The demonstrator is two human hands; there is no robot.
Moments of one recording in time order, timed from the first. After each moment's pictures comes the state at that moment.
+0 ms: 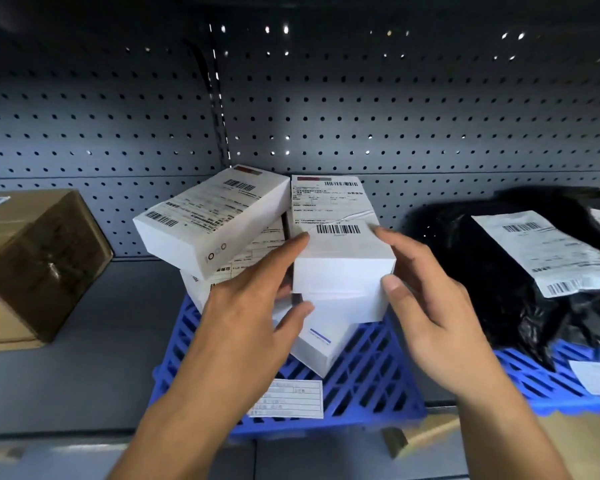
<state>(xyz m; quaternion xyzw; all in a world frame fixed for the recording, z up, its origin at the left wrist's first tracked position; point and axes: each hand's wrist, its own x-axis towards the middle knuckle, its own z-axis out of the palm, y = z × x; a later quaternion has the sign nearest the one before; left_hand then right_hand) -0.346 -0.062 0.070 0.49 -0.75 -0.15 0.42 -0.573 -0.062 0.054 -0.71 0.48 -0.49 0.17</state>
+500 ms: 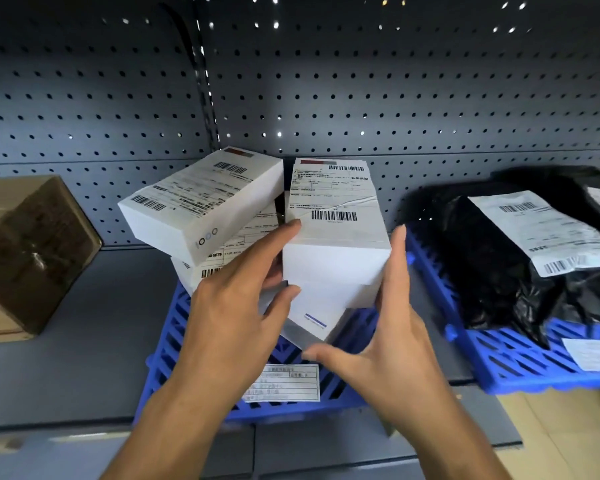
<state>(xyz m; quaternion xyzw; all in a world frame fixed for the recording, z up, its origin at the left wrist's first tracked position) -0.345 -0.068 0.052 0.47 -0.74 -0.13 0.47 -0.529 -0.031 0.029 -0.64 0.58 -0.43 0.26</state>
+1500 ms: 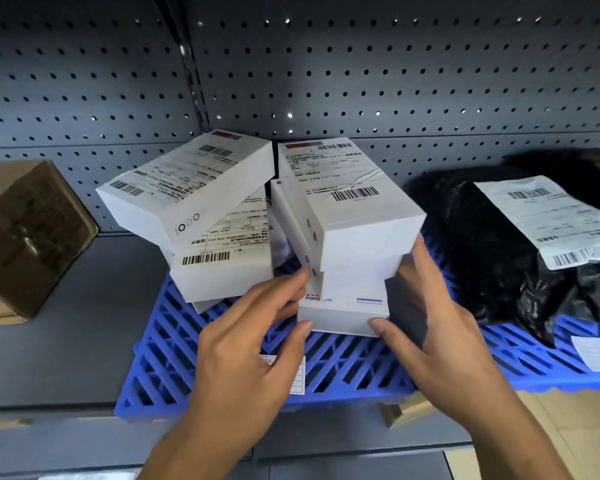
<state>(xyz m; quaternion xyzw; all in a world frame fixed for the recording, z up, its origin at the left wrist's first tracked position) -0.369 -0.039 0.011 0.42 -0.73 -0.16 0.51 -0.599 -0.037 0.012 -0.69 0.58 -0.38 0.22</state>
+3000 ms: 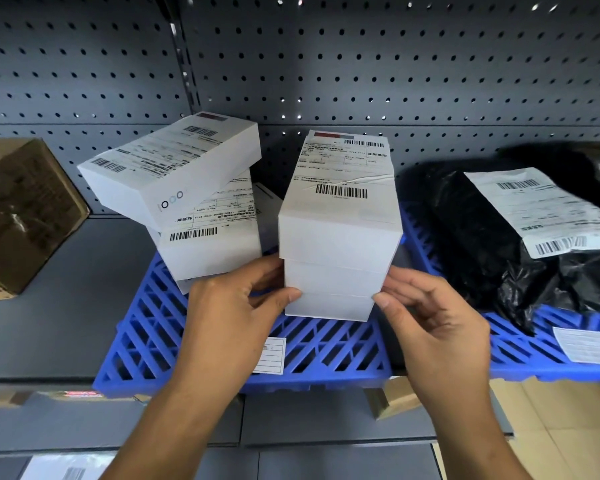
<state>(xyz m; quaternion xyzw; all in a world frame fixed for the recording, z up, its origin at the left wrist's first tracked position) -0.384 -0.050 0.019 0.53 -0.64 -0.27 0.49 -0.592 -0.029 -0.009 -0.50 0.48 -0.65 0.31</state>
